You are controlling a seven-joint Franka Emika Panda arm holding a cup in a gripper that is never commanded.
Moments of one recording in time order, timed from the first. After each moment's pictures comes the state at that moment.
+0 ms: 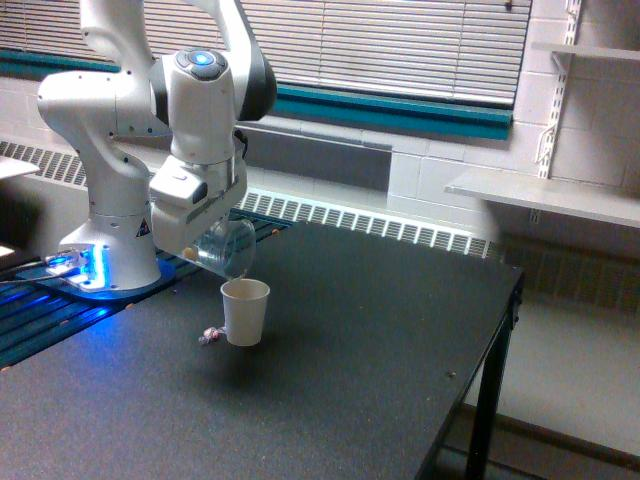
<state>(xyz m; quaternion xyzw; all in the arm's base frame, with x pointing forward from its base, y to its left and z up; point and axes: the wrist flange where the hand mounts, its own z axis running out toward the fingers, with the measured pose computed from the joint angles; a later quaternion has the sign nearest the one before) 0.300 -0.142 0.272 -0.93 0.35 0.11 0.08</state>
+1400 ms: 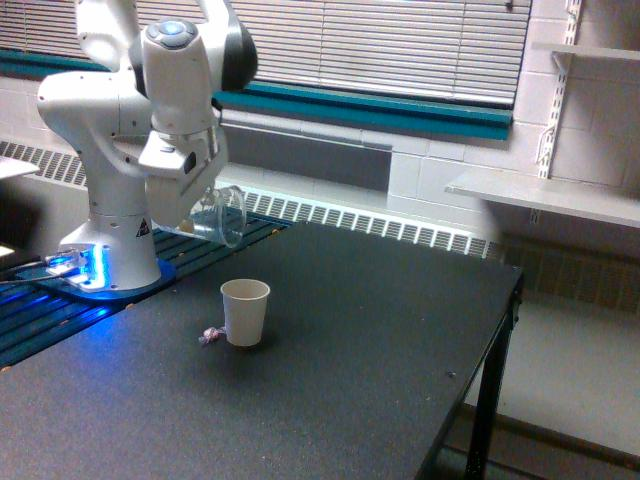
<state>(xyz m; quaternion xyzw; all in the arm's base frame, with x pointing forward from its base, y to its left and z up) 0.254 -0.130 0.307 -0.95 0.27 0.08 0.14</state>
